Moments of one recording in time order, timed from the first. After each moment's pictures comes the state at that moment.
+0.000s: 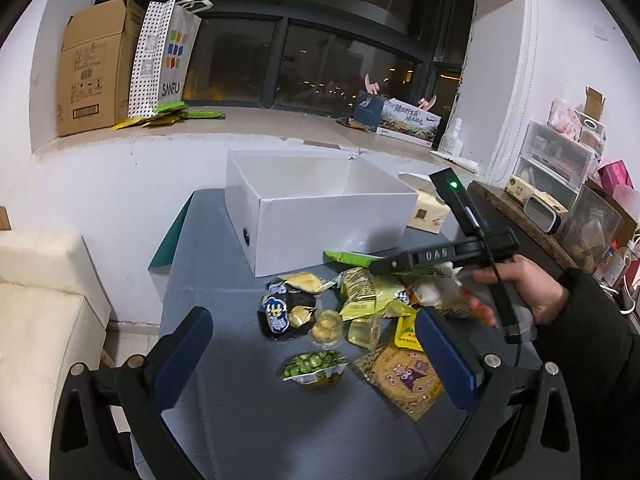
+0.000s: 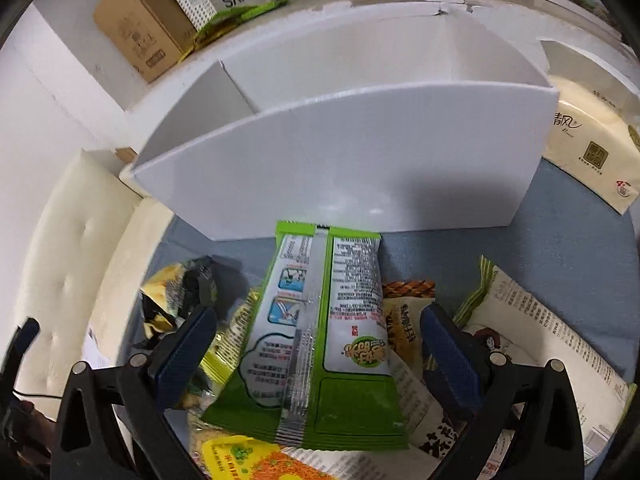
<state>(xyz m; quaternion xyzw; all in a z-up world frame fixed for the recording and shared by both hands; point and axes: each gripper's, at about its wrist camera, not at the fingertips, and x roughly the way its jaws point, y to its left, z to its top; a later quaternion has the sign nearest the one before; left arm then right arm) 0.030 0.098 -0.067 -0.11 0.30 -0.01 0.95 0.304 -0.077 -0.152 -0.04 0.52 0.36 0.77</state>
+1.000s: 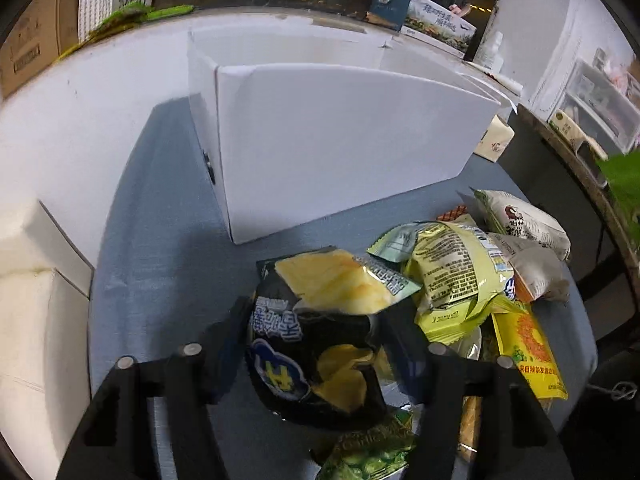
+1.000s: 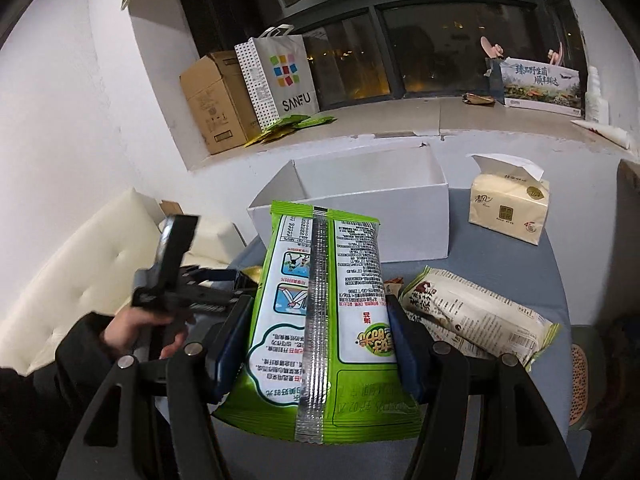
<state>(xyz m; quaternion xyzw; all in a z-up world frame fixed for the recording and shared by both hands) 0.180 0.109 -0.162 -0.10 0.45 -0.02 0.88 0.157 -0.194 -0.059 0.00 0.33 0.40 0.86</state>
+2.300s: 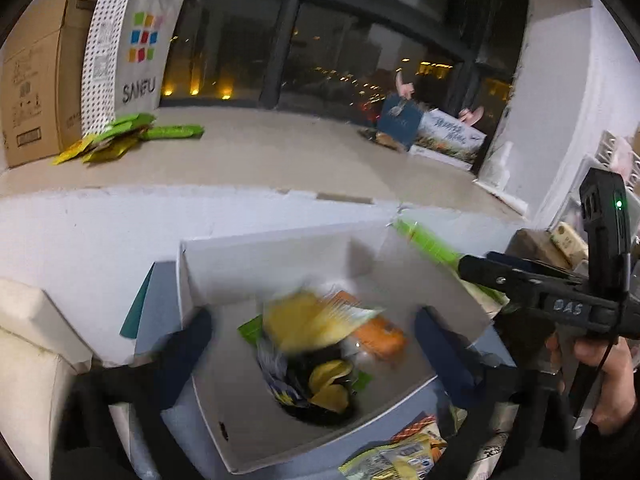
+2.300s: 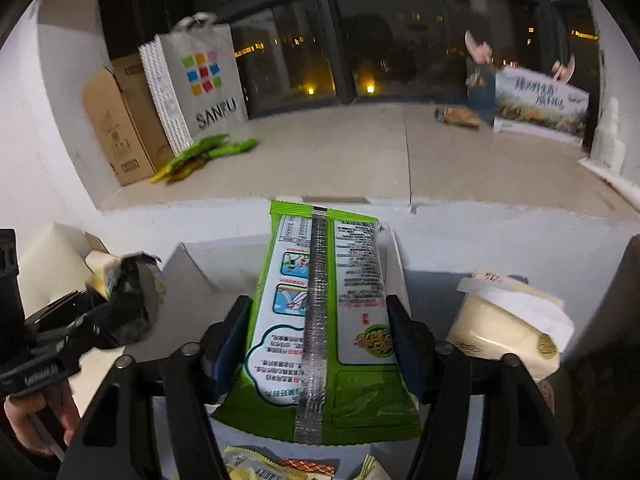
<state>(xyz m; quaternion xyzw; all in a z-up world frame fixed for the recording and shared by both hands) 0.294 0.135 -0.034 -0.12 0.33 0.01 0.94 0.394 -0.082 -0.027 -0.02 0.37 0.30 0.88</state>
